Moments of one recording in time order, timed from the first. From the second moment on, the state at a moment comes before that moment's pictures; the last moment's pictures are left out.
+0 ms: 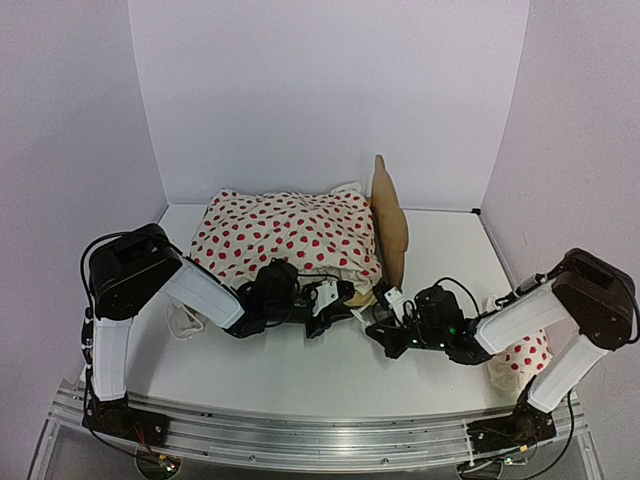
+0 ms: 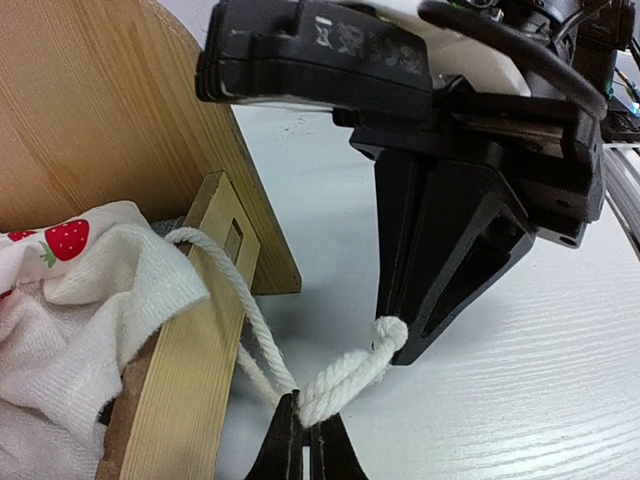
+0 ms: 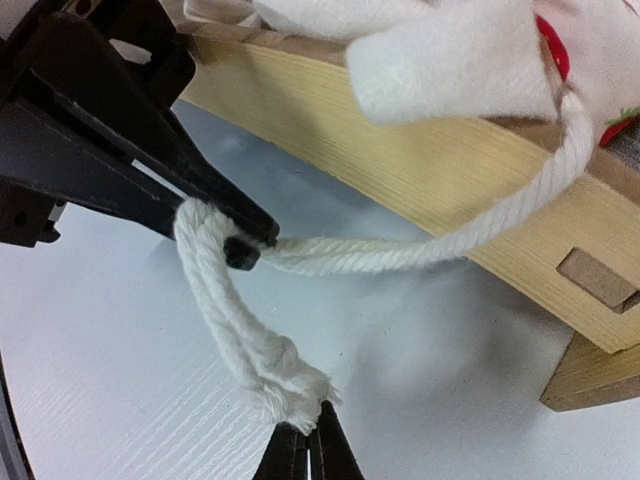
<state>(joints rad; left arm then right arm) -0.94 2.07 1.00 0.74 0.42 0.39 0.81 1.64 0.44 0.63 -0.13 0.18</state>
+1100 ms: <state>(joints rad) -0.93 2.06 0.97 0.74 0.57 0.59 0.85 1.42 0.57 0.04 -0.19 0.12</state>
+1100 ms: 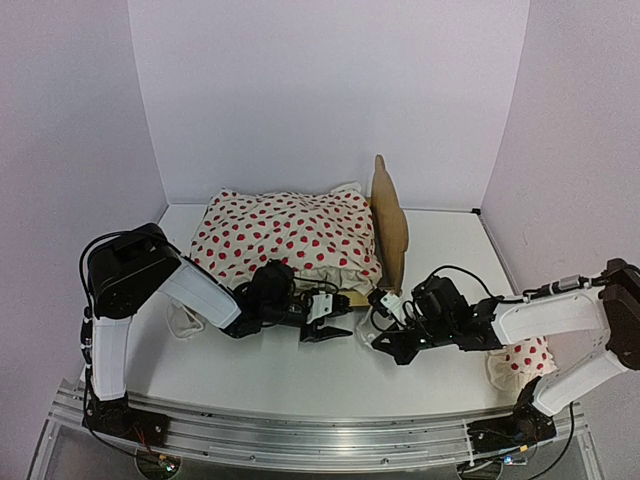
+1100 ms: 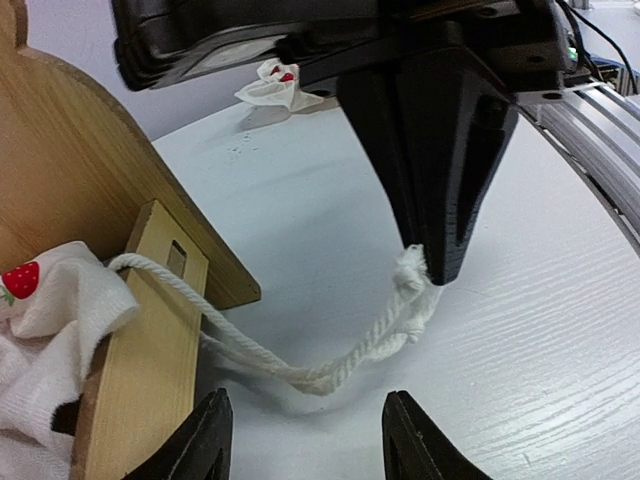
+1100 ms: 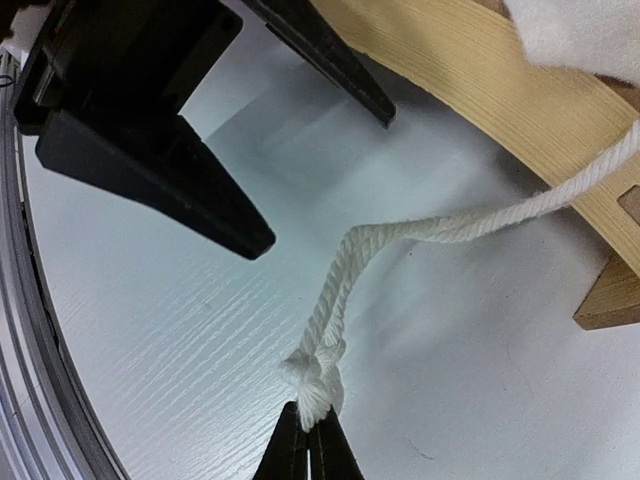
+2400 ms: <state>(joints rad) -0.98 2.10 1.08 0.65 0.67 0.66 0.85 1.41 0.60 0.04 -0.28 0.11</state>
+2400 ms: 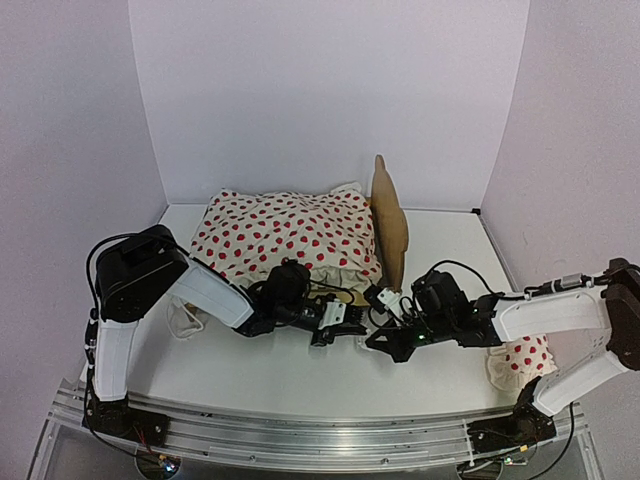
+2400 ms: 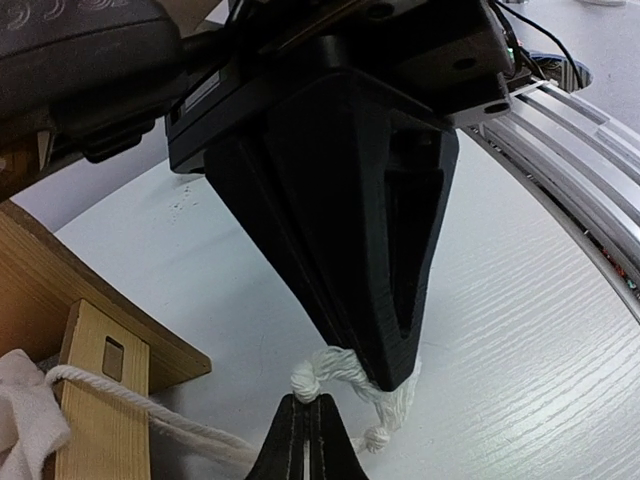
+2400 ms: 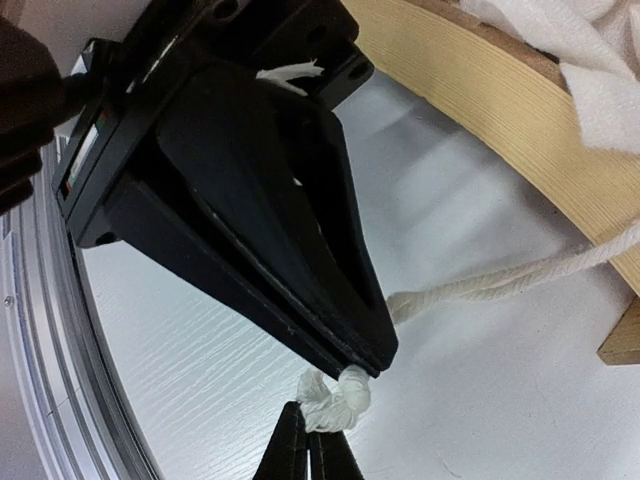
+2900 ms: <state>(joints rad) -0.96 2.10 1.06 0.68 0.59 0.55 0.85 1.50 0.53 0.02 -0.06 0.15</state>
